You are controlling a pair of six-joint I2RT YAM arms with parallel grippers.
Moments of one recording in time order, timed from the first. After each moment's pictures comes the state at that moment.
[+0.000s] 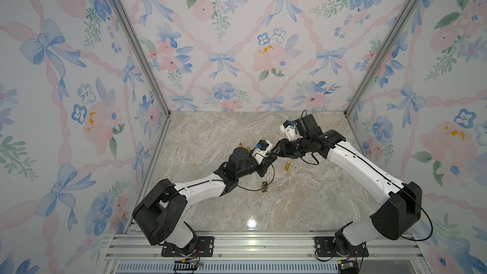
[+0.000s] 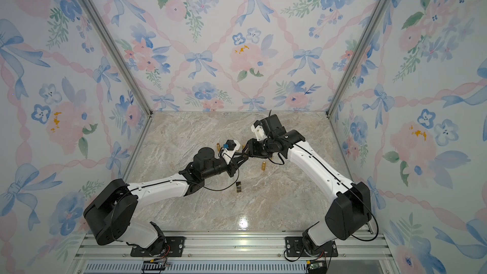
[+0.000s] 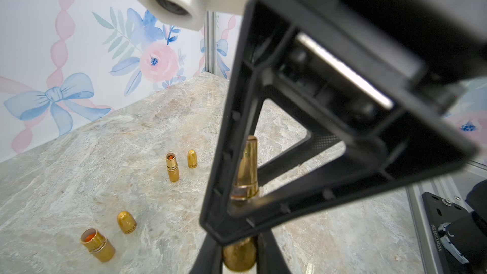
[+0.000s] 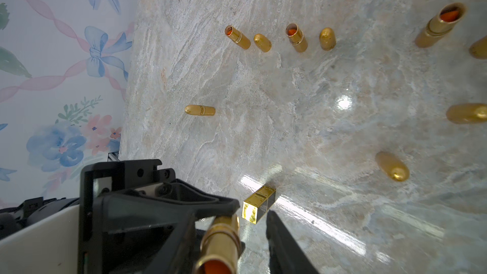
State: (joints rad) left arm -0.76 1.49 0.75 0.54 0.28 -0.03; right arm 0.53 1.53 1.40 -0.80 -0.40 0.48
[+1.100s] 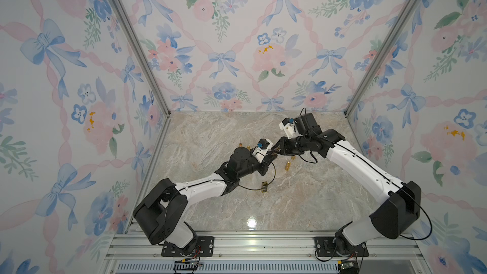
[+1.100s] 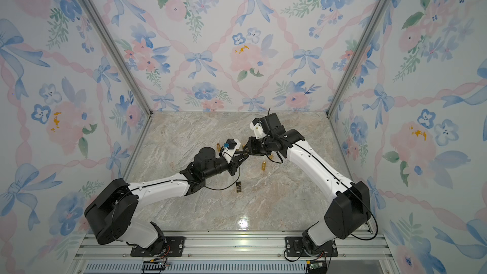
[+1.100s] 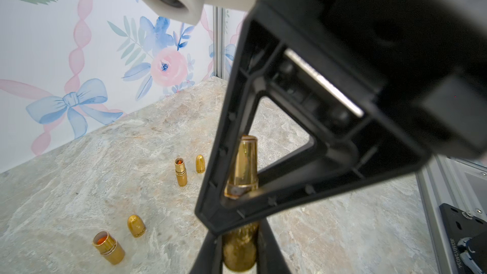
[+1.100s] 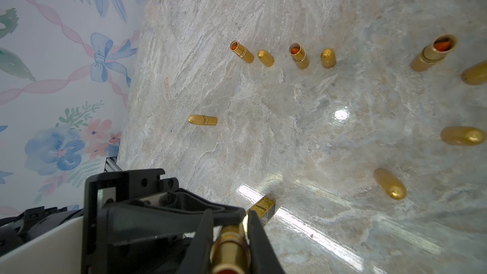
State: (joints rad) left arm -0.77 1.50 0.77 0.56 0.22 -0.02; right arm 0.53 1.53 1.42 -0.78 -0.37 0.46
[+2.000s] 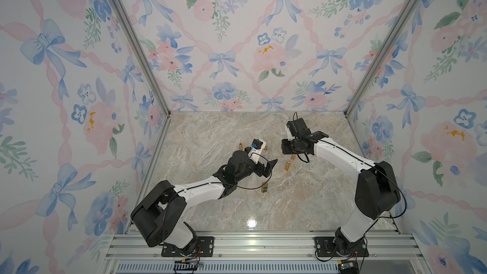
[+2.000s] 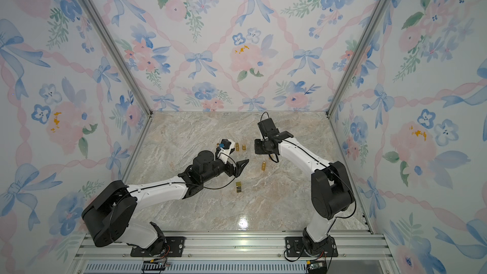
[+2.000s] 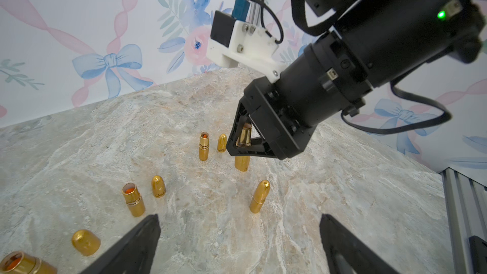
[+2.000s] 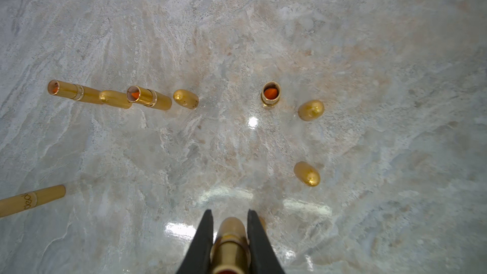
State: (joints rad) left arm -0.77 1.47 0.71 0.55 0.08 -0.15; right arm 0.46 1.74 1.33 -0.61 0.04 0.35
